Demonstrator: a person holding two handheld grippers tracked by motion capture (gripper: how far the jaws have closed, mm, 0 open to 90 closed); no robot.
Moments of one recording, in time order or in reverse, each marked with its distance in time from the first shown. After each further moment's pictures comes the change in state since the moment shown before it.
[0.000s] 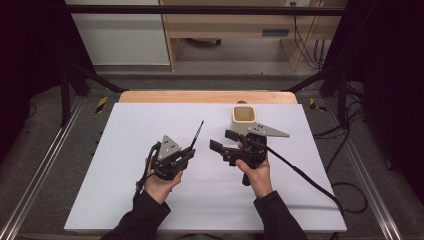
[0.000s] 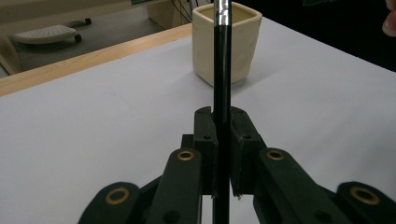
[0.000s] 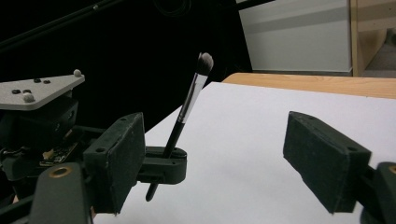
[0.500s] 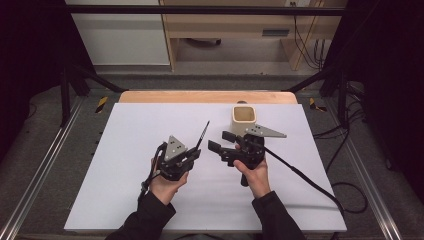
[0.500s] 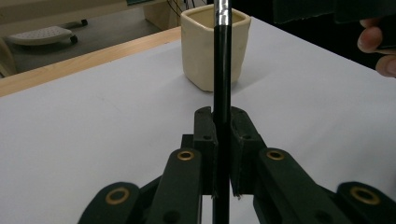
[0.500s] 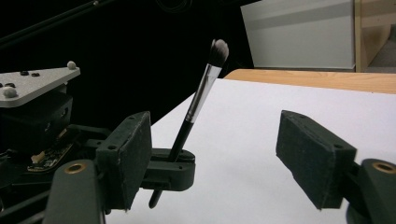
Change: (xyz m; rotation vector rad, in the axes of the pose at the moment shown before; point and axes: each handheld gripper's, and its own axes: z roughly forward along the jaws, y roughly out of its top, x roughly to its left) left arm -0.014 0.005 0.006 0.001 -0.010 0.006; right arm 0.000 -0.004 0.005 0.013 0.006 0.002
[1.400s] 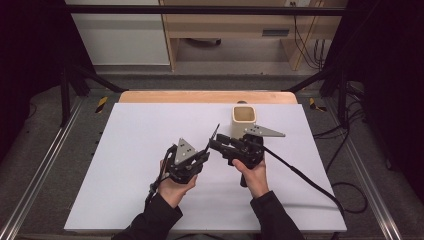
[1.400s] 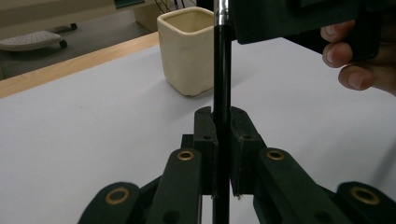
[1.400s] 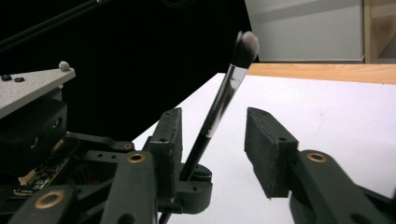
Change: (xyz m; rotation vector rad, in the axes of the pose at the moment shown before) left arm -0.020 0.004 0.007 -0.006 -0.027 0.022; right arm -0.001 -0.001 0.002 0.016 0.022 0.020
